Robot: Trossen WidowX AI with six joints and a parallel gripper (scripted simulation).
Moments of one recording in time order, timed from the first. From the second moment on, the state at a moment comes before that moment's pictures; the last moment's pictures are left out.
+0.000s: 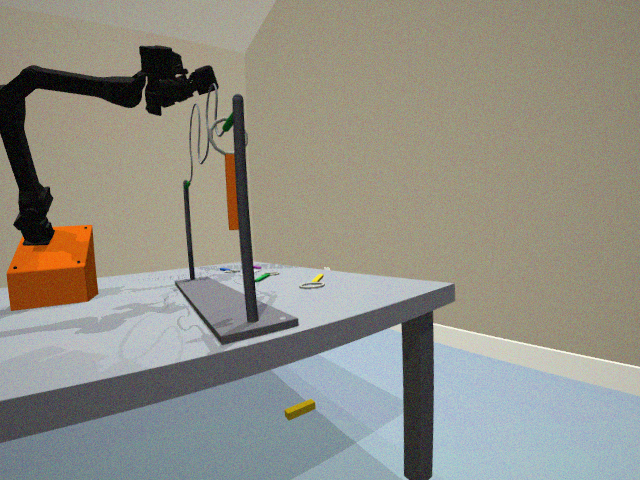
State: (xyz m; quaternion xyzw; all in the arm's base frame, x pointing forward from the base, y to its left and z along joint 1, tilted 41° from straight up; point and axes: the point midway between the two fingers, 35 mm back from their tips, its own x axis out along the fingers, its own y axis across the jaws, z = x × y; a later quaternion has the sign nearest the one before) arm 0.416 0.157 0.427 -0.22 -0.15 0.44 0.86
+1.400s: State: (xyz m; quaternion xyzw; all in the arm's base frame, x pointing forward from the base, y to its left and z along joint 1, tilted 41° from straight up) arm 0.389 -0.243 0.464 -0.57 -0.09 0.01 0.82
